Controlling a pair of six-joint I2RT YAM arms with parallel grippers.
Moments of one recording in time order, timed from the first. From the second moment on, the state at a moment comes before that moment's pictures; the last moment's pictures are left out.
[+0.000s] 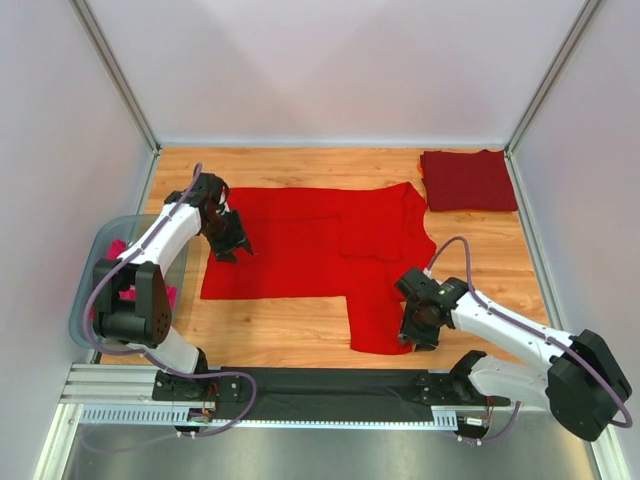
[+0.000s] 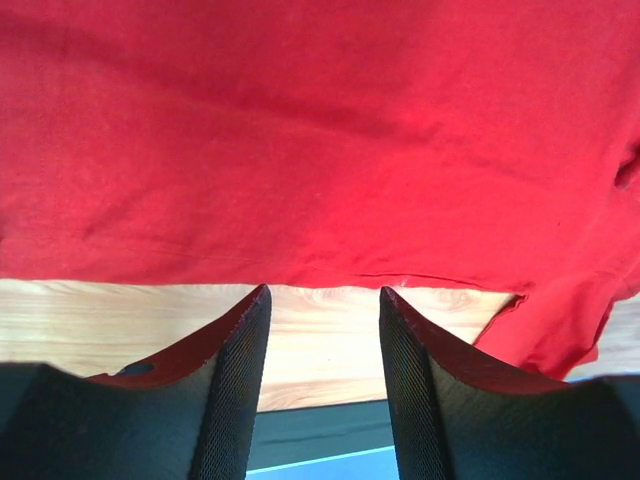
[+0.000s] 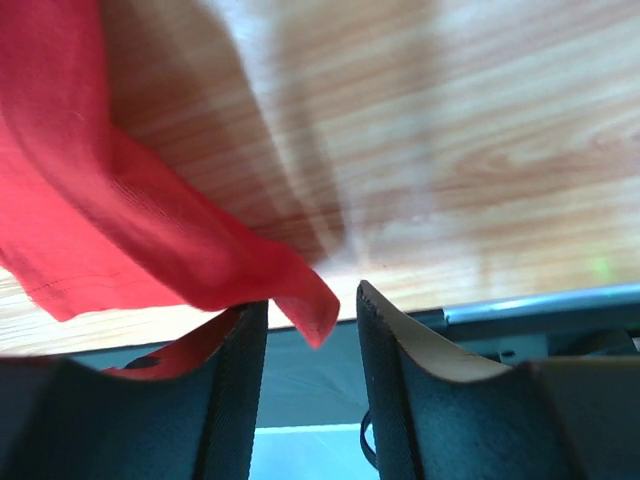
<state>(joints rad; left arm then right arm) -0.13 1.58 1.19 -0.88 0.20 -0.56 0.70 1.10 0.57 -0.92 0.03 1.04</state>
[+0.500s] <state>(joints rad) -0.08 1.56 1.18 -1.03 0.05 -0.83 0.69 1.07 0.57 -0.89 -0.03 0.96</state>
